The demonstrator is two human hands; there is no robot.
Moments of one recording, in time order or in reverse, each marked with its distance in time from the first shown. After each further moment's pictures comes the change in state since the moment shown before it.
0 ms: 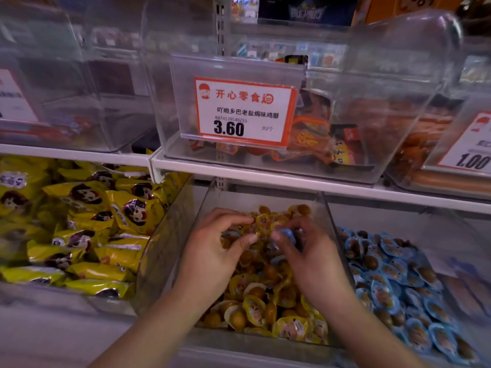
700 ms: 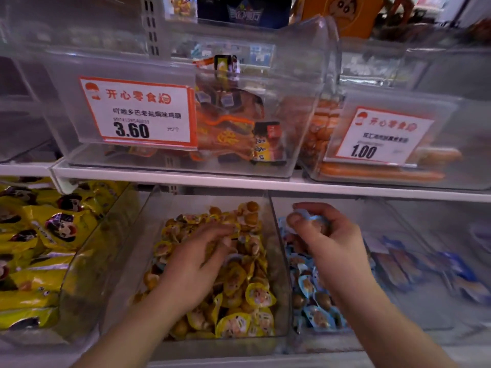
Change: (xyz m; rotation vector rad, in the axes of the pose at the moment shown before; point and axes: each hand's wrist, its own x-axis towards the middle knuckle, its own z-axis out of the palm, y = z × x) left_hand -0.002 0.002 0.055 -0.018 -0.316 -0.012; right_hand -0.009 0.017 -0.094 0.392 0.230 0.157
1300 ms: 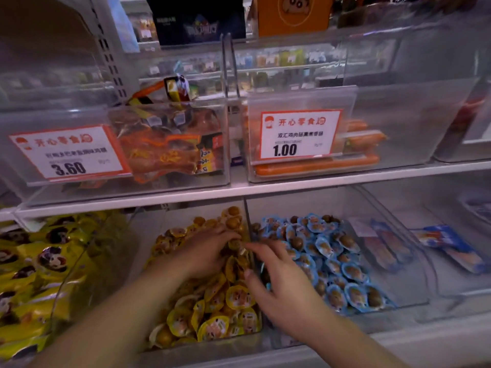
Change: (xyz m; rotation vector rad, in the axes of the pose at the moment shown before) left_hand 0.080 -0.019 0.035 0.698 -0.602 0.125; right_hand -0.034 0.046 -0.006 -0.512 -0.413 -0.263
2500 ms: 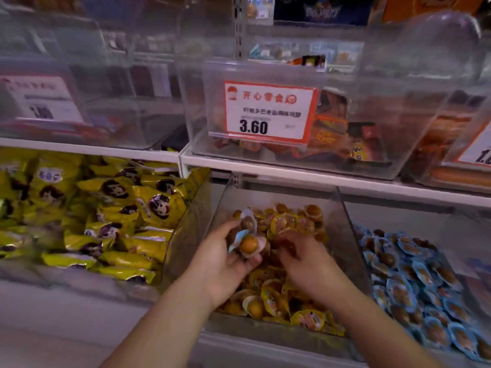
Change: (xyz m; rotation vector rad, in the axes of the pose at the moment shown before) left_hand -0.138 -0.001 -0.032 -2.239 0.504 -0.671; right_hand 0.068 -0.071 0.075 -0.050 -0.174 0.093
